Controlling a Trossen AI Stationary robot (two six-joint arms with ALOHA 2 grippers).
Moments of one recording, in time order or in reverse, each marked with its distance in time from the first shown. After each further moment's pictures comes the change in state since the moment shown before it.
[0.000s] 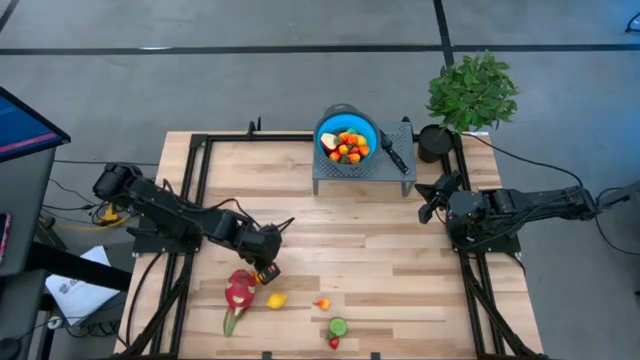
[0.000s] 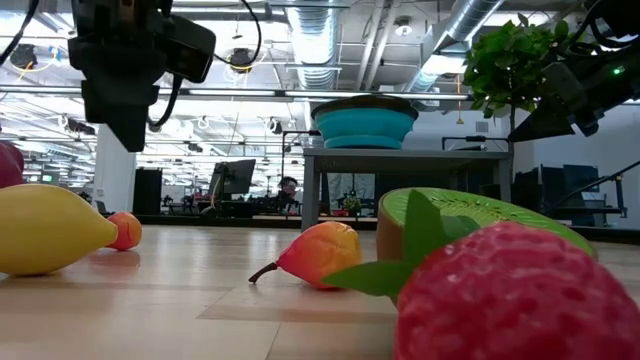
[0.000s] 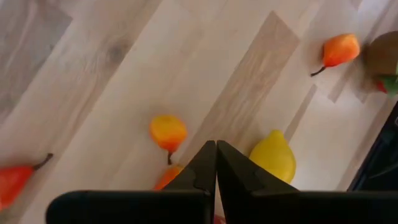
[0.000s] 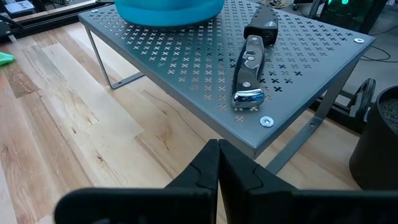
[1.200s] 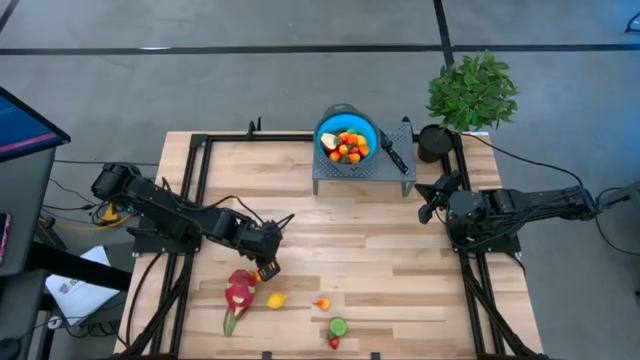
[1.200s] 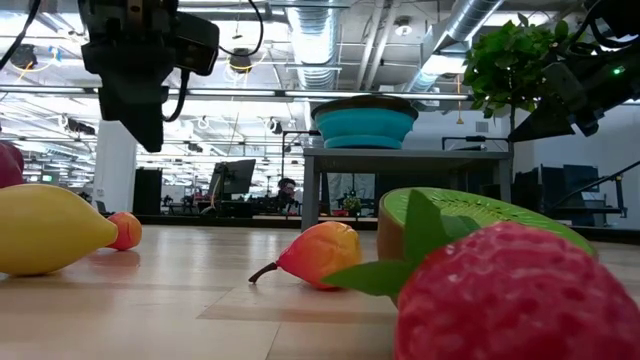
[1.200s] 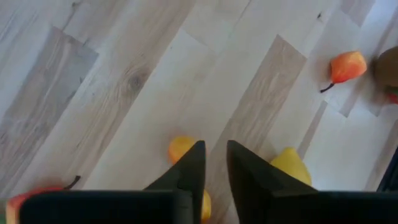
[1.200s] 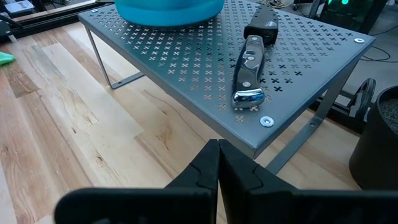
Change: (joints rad) left arm 0.007 -0.015 -0.001 -0.001 -0.084 0.059; right arm 0.000 0.000 0.000 0.000 0.000 0.000
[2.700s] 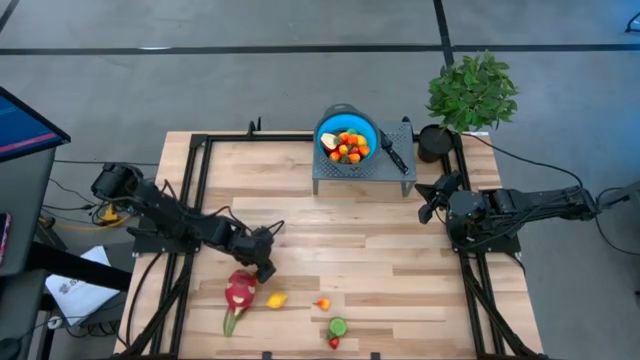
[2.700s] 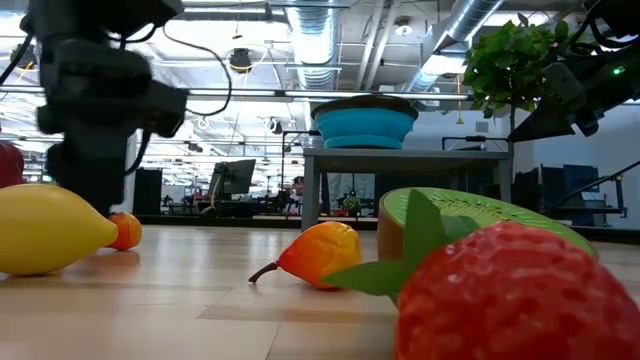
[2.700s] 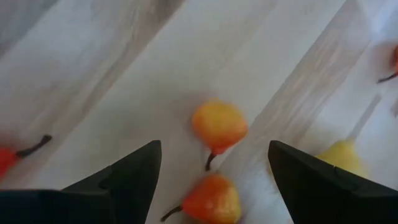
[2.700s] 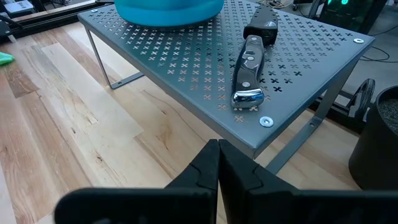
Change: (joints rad) left arm -0.027 0.000 -0.259 0.261 0.053 -0.213; right arm 0.000 0.000 0.000 0.000 0.002 0.000
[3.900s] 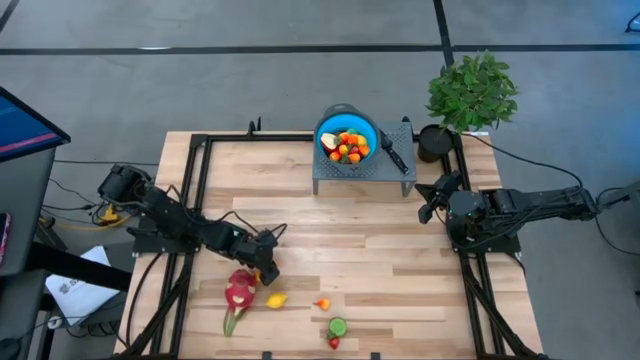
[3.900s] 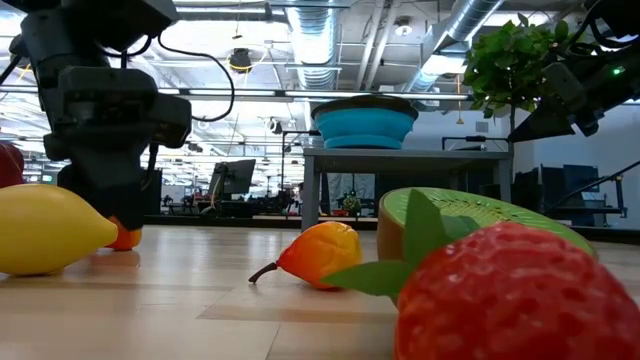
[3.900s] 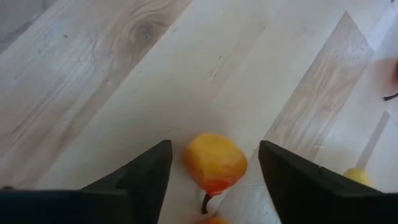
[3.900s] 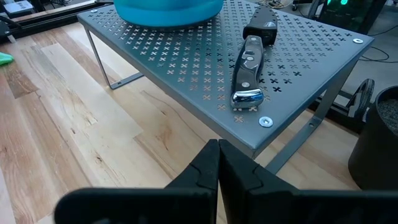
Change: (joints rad) left arm -0.033 0.089 -0.048 0.185 -0.077 0.011; right arm 0.000 0.000 0.000 0.000 0.002 0.000
